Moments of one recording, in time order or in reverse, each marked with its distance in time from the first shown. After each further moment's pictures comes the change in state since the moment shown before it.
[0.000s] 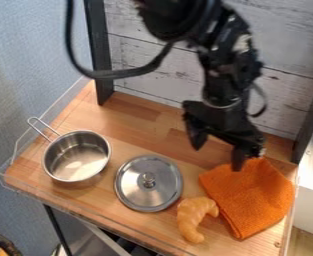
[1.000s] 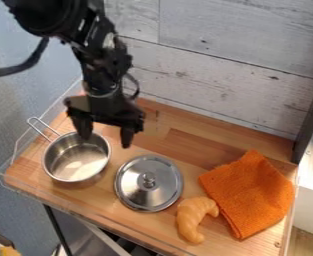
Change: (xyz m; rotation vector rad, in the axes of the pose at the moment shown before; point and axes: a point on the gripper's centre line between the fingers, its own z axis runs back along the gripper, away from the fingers) arm -0.058 0.140 -0.004 0.253 0.059 0.419
